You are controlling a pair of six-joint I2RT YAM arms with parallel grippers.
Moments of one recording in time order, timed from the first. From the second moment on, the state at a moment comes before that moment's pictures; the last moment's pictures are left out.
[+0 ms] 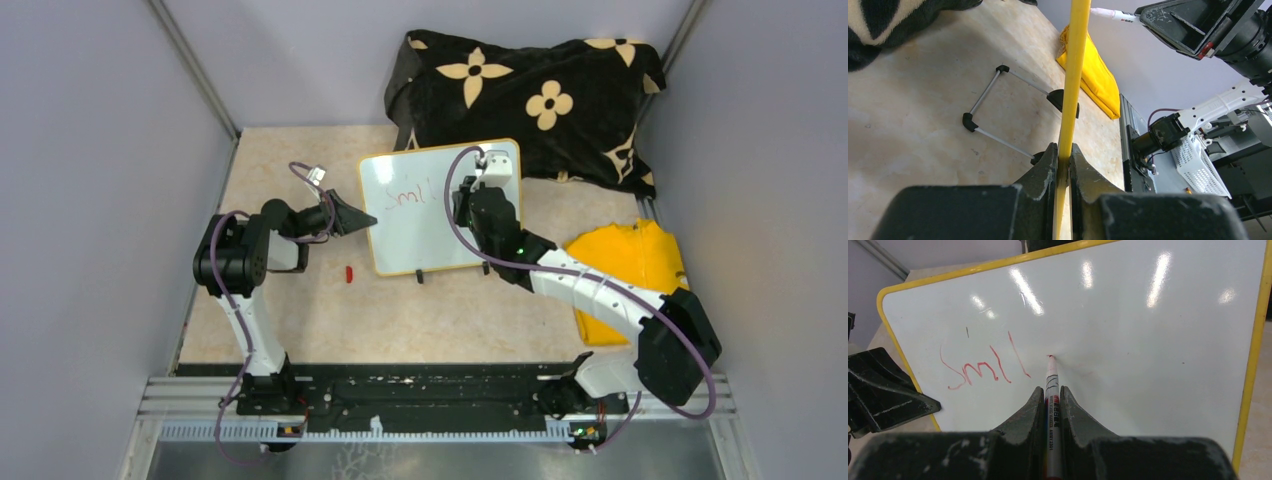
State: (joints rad) left arm -0.03 2.01 0.74 1.55 1.22 -1.03; right arm 0.77 1.32 0.93 0.15 0.51 0.40
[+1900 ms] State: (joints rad) left arm -0.03 2.01 0.74 1.55 1.22 -1.03; right arm 0.75 1.37 0.97 0.14 0.44 0.39
